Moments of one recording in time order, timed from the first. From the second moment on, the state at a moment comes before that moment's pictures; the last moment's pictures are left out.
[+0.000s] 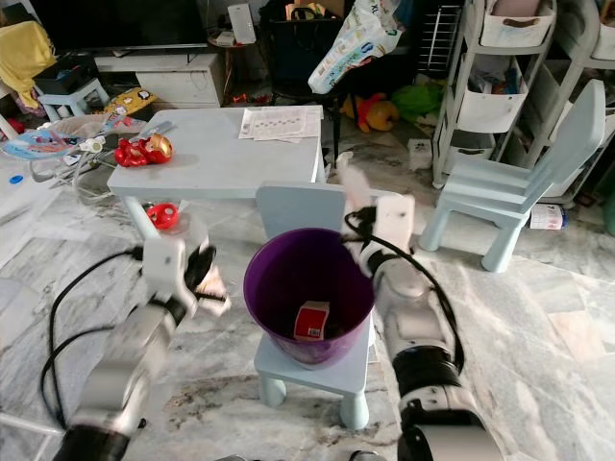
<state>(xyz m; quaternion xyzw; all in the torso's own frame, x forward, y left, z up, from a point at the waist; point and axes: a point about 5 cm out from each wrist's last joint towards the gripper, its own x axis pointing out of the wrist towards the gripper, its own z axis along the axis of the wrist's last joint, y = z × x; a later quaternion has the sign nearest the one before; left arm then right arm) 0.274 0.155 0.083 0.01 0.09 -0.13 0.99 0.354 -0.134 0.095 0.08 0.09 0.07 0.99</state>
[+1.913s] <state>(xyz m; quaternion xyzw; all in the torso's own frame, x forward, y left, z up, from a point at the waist) 0.318 0.025 0.061 -0.08 0.16 -0.33 0.93 0.208 -0.149 0.072 0.05 0.31 0.27 0.91</state>
